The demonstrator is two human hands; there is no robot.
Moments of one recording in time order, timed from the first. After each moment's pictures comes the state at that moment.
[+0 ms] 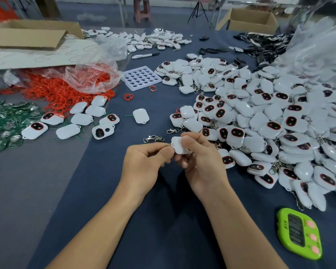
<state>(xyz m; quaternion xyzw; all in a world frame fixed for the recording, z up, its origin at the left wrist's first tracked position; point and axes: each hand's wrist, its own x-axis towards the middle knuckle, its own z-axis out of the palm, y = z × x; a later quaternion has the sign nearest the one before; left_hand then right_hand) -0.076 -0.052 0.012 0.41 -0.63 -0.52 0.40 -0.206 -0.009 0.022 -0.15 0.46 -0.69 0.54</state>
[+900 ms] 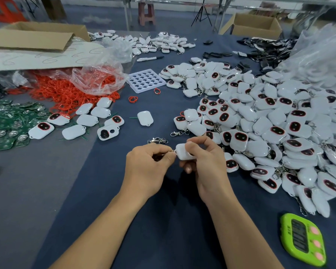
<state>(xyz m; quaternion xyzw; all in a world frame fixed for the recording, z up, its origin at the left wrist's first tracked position) -0.073 -0.053 0.011 0.48 -0.70 -0.37 0.37 -0.209 -0.012 0.014 -0.21 0.57 -0.66 0.44</state>
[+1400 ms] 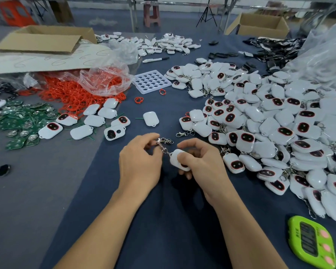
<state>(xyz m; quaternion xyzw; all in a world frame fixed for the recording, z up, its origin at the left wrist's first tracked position) -0.063 -0.071 0.003 0.56 -0.67 -0.25 0.42 -0.206 -0.008 0.009 -0.36 0.62 -0.55 0.44</state>
